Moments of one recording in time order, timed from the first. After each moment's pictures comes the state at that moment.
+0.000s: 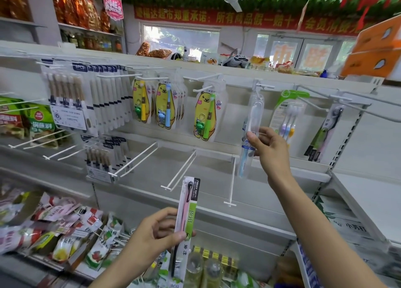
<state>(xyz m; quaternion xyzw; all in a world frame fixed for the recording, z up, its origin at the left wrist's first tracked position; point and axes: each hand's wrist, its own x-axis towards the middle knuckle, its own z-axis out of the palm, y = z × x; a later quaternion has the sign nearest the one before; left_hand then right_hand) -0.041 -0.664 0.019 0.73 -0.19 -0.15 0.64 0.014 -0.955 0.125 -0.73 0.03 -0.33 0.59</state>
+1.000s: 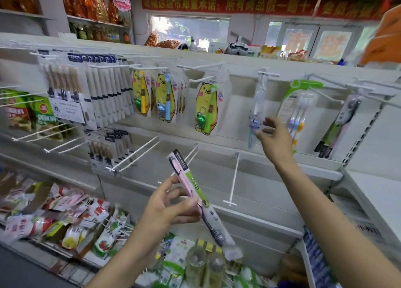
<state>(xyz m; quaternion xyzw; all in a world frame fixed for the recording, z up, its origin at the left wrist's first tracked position) -0.025 -0.713 0.048 0.58 -0.11 -0.11 0.80 0.085 -1.013 0.105 -0.82 0.09 -0.34 0.46</state>
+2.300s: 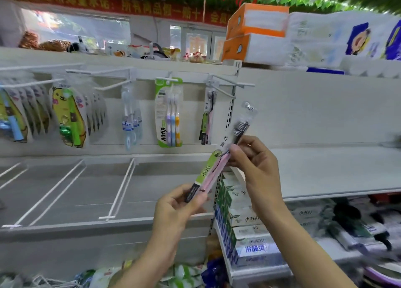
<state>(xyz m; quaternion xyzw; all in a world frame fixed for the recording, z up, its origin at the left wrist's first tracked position) -0.094 -0.949 0.055 0.55 -0.23 -0.18 0.78 -0.159 -1.098 0.121 -0.64 0.02 -0.43 0.64</state>
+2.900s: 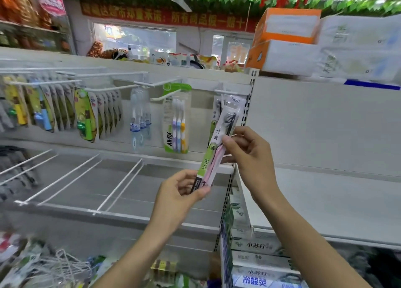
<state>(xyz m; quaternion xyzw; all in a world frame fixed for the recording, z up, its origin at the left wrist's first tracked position) -0.073 -1.021 0.064 0.68 -0.26 -0.02 0.69 -0.125 -1.175 0.148 -0.70 -0.04 -0.36 0.62</state>
